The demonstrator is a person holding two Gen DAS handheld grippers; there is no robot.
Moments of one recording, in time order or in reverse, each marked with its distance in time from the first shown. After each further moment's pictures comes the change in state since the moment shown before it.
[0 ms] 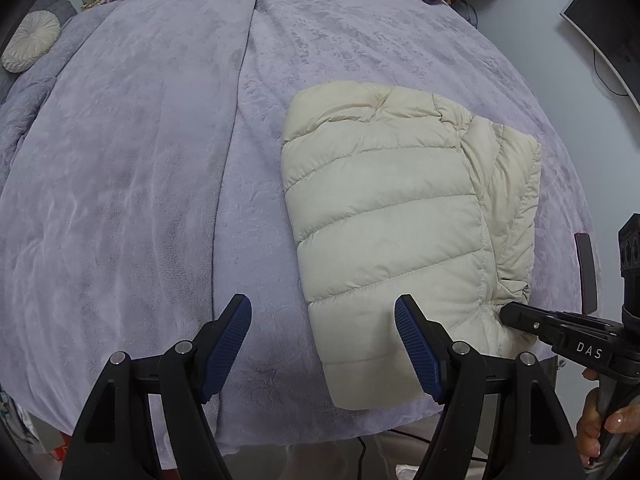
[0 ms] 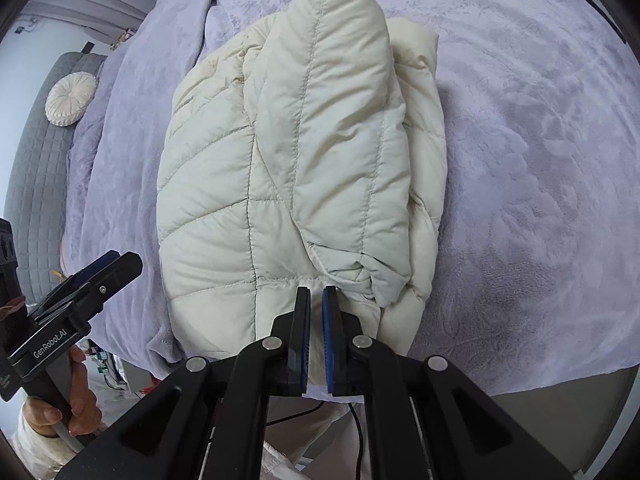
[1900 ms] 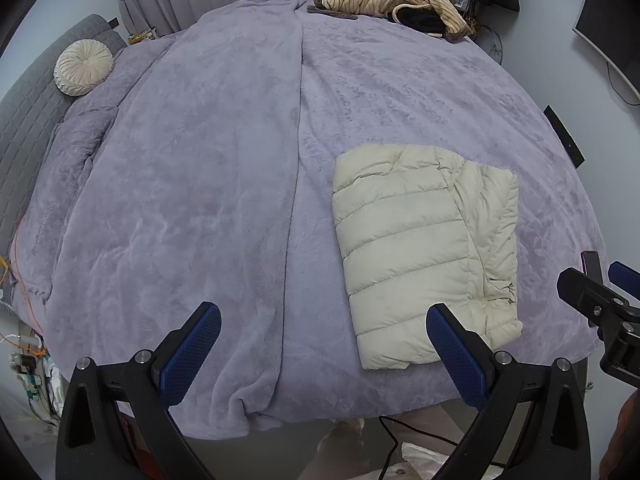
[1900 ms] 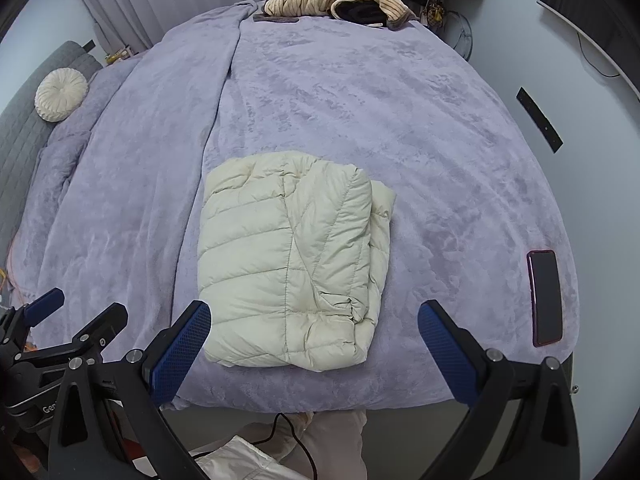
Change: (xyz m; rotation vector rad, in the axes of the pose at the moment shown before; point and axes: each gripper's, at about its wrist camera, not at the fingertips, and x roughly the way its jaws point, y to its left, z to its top) left arm -0.111 -0.013 -0.018 -0.028 -0.126 0.182; right arm -0.126 0.100 -0.018 -0.126 -0.287 -0.314
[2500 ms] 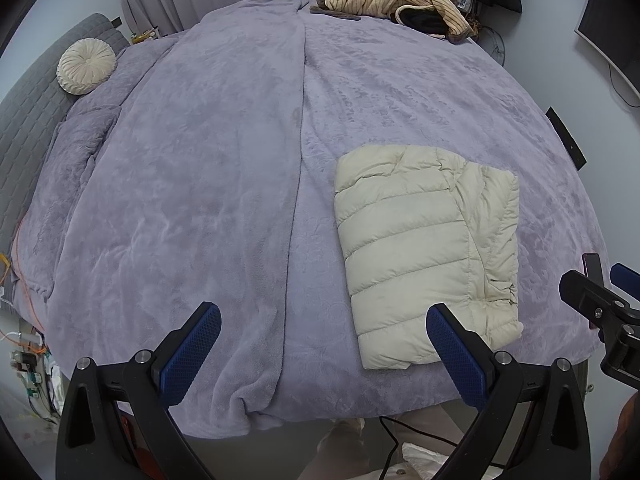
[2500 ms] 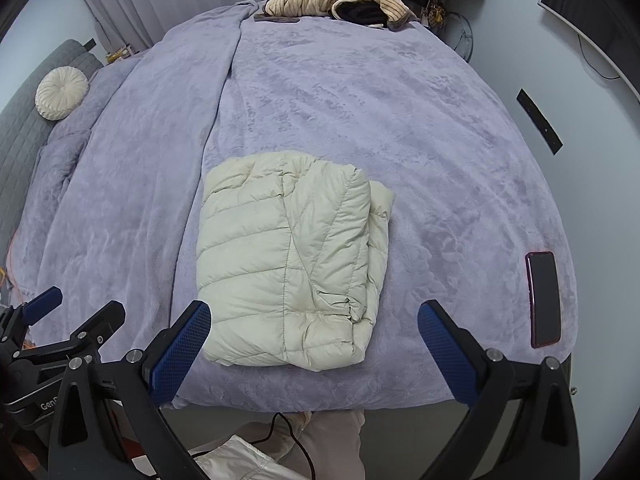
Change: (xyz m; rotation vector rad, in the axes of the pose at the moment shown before) left arm -0.001 0.002 -0.001 -0.003 0.000 0.004; right arm -0.001 0.000 -0.001 0.001 0.001 -0.001
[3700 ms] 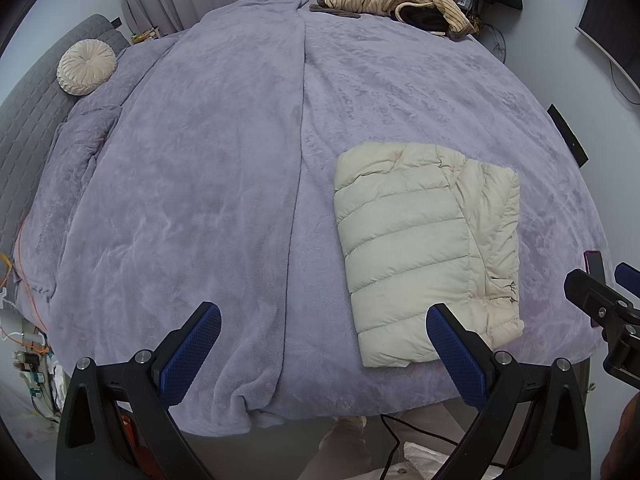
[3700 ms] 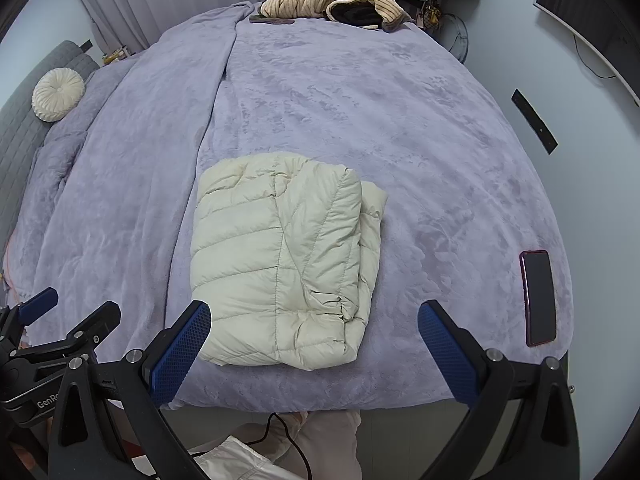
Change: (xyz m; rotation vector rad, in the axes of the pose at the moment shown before) left arm 0.000 -0.001 -0.003 0.000 0.004 0.009; right arm -0.001 -0.005 0.006 -0.012 -0.007 -0.010
